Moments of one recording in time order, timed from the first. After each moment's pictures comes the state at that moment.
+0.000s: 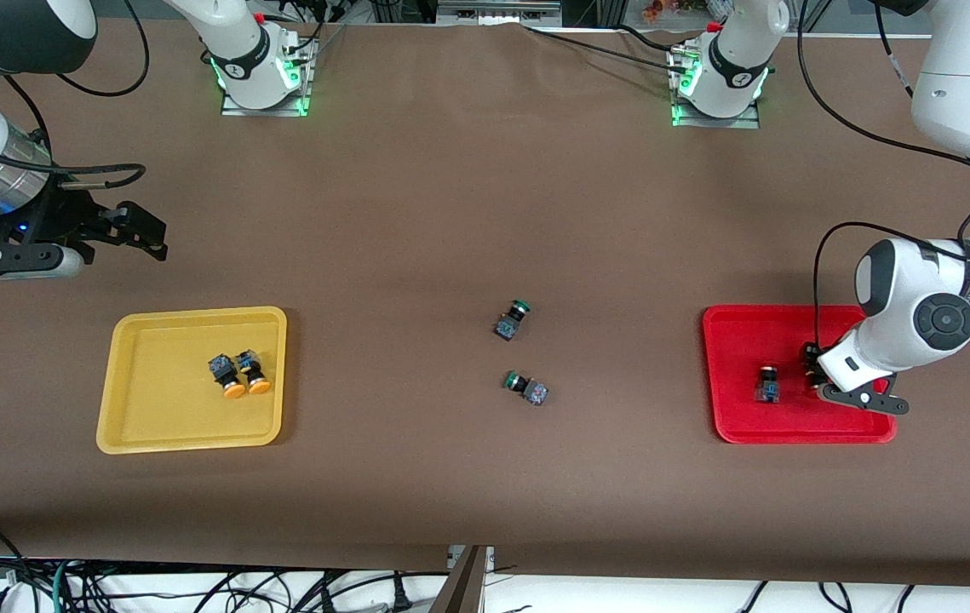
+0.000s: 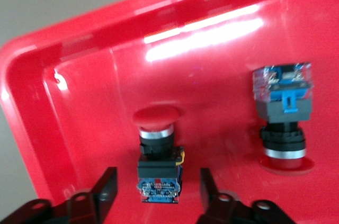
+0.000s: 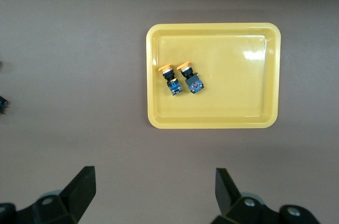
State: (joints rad) left arm 0.25 0.63 -0.14 -1.73 0.31 2.32 0.15; right arm 0.14 0.13 -0.01 -1.54 0.01 1.71 0.08
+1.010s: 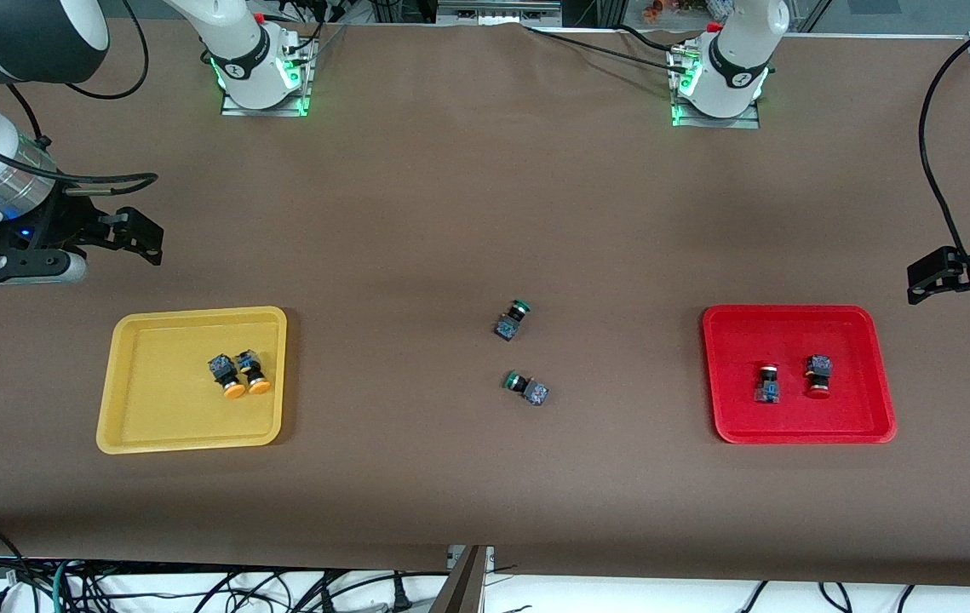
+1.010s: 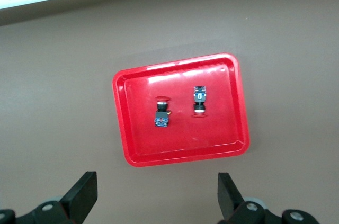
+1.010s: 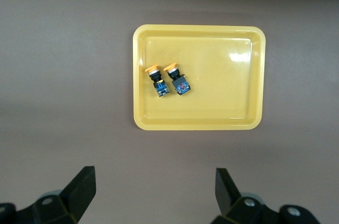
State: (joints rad) left arm 0.26 0.25 -0.25 -1.38 0.15 1.68 0.14; right arm 0.15 0.14 0.00 -1.53 -0.05 1.71 0.08
